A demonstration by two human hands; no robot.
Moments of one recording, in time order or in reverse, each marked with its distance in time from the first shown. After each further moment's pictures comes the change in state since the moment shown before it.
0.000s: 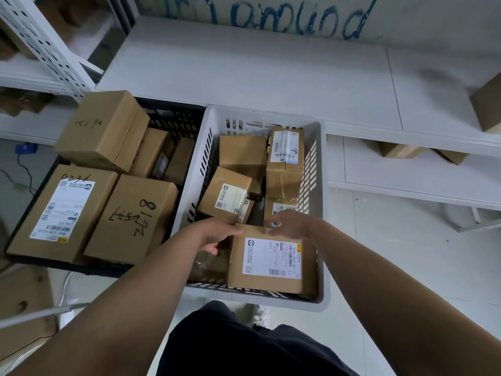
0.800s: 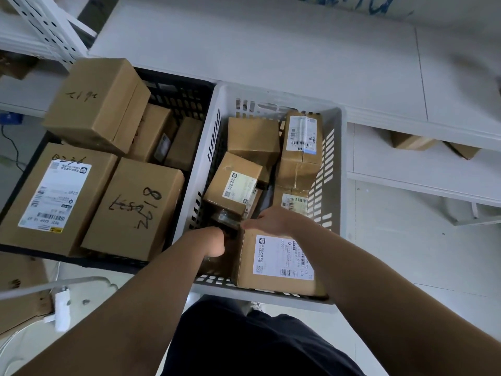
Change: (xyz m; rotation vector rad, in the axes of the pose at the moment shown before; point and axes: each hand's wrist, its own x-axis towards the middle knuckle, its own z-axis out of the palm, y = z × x) left_hand 0.036 -0.048 -0.013 0.859 0.095 -0.058; right_hand 0.048 -0.043 0.024 0.119 0.003 0.143
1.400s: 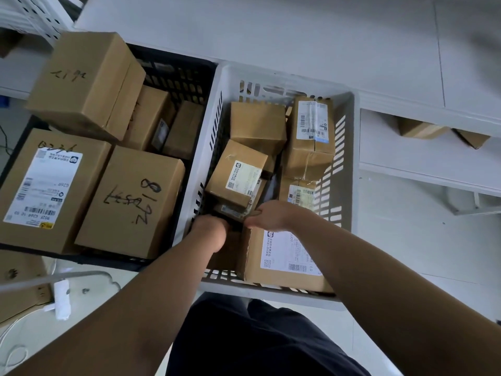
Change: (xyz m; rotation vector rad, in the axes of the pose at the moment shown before) left_hand 0.028 0.001 0.007 0.300 0.071 0.002; right_hand 0.018 -0.007 0.009 -0.028 -0.044 -0.036
